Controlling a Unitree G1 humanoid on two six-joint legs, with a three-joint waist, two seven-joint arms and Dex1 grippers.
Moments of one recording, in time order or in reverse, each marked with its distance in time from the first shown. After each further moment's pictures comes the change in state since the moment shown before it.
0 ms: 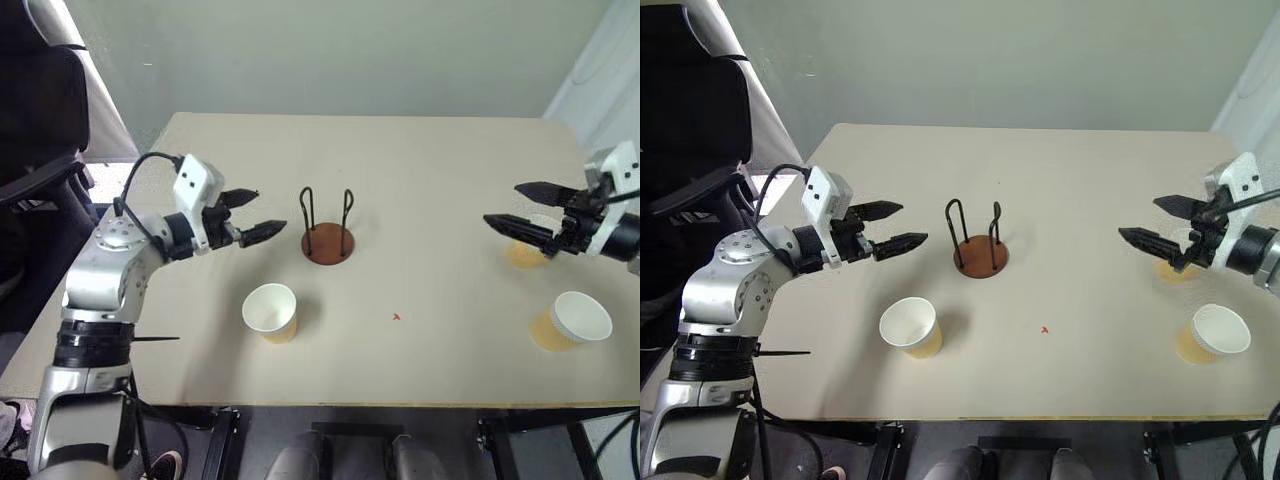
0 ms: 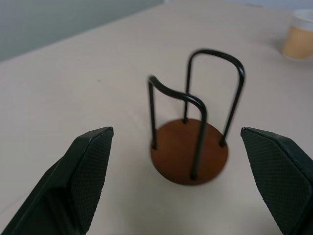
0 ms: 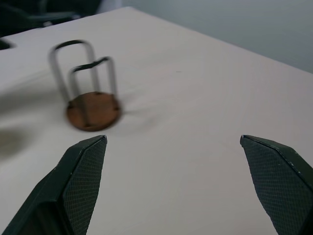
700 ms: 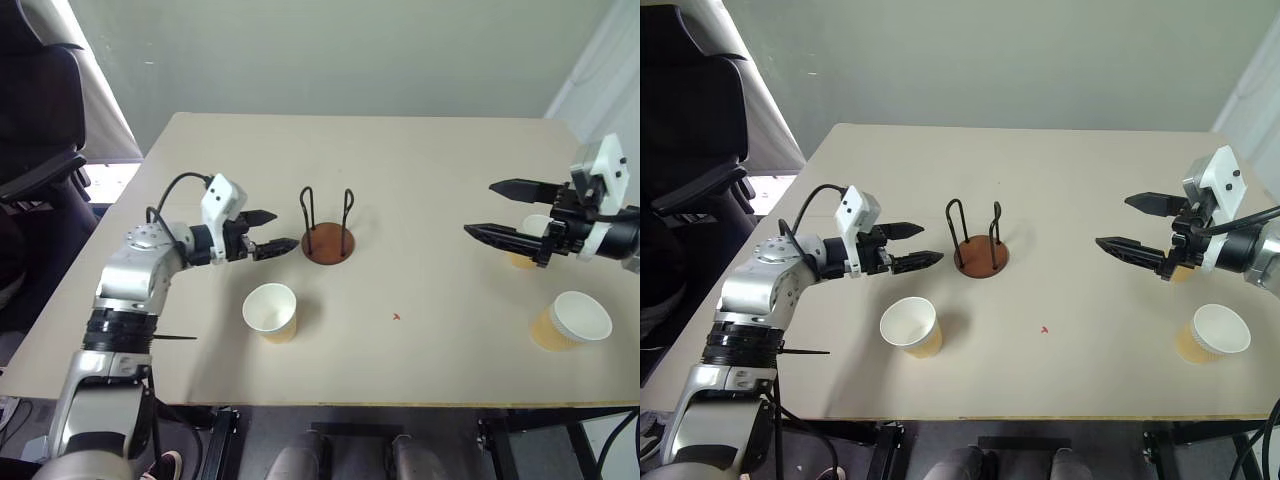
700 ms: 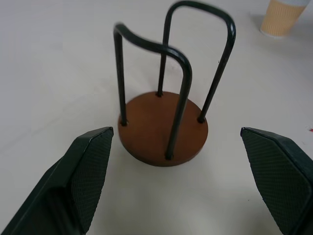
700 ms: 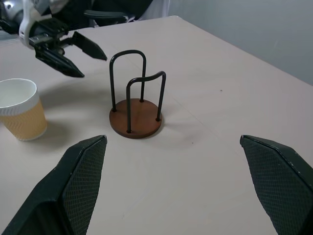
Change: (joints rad) left arm -0.078 -0.080 -0.085 0.202 0.084 -0.023 -0.081; right arm -0.033 -0.014 0.042 -0.064 0.038 -0.004 0.036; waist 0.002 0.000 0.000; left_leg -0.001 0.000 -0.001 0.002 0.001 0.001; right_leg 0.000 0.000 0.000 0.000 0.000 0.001
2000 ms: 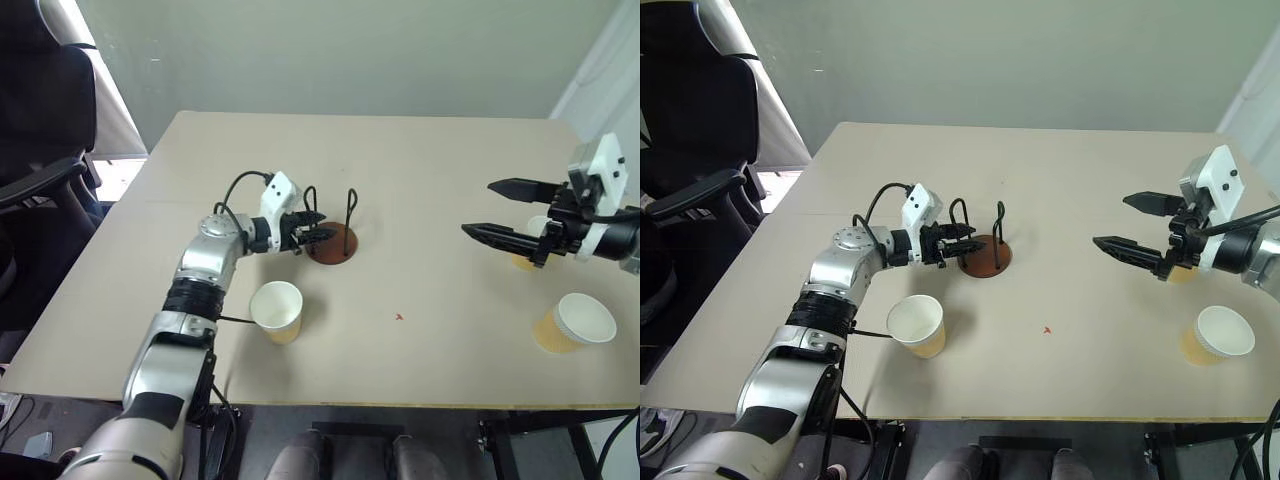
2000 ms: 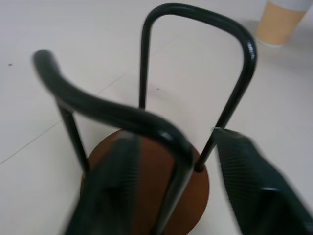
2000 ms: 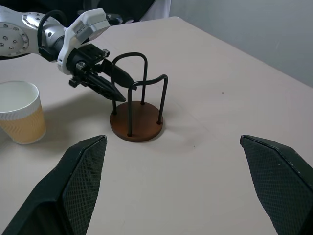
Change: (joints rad) left arm -0.200 -0.247 -0.069 0.331 0.157 -0.183 -0.005; right arm 0.008 -0.002 -0.001 -0.033 0.025 0.017 -0.039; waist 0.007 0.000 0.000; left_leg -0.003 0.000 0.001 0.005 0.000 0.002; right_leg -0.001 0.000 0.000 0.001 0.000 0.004
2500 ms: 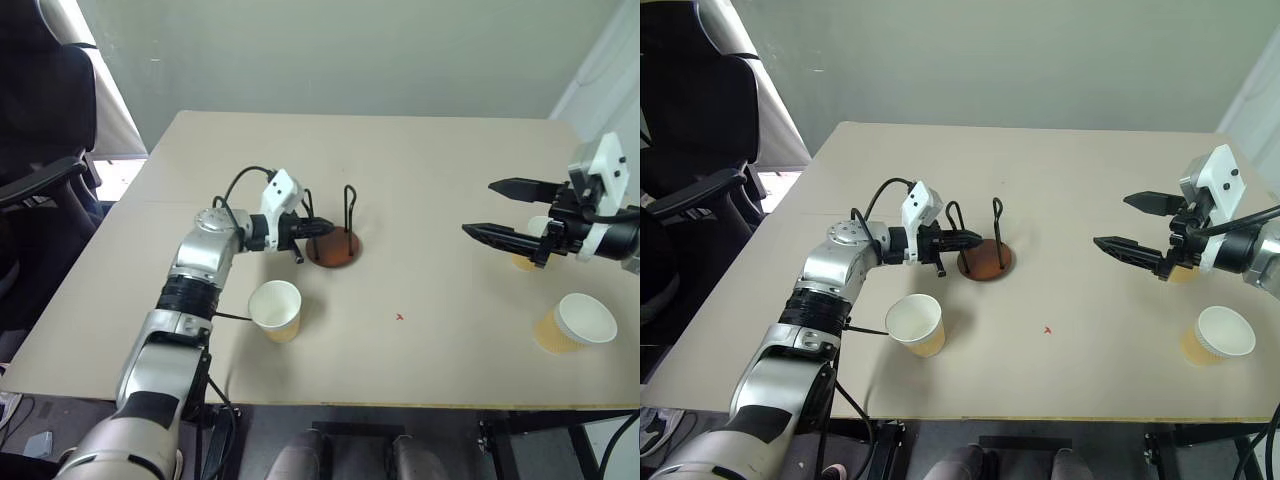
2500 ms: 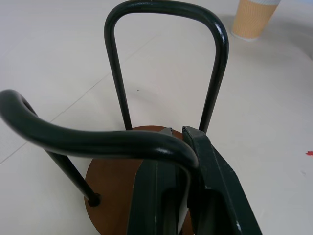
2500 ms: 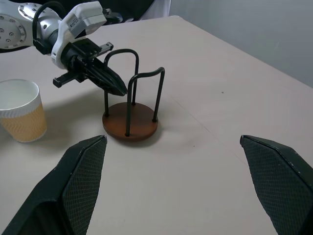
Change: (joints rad) left arm -0.006 0.034 -0.017 -0.060 0.000 0.033 -0.061; right arm -0.002 -0.010 -0.001 -0.004 0.003 0.003 -0.003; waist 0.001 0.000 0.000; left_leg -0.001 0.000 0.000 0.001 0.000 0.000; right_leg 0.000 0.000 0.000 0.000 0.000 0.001
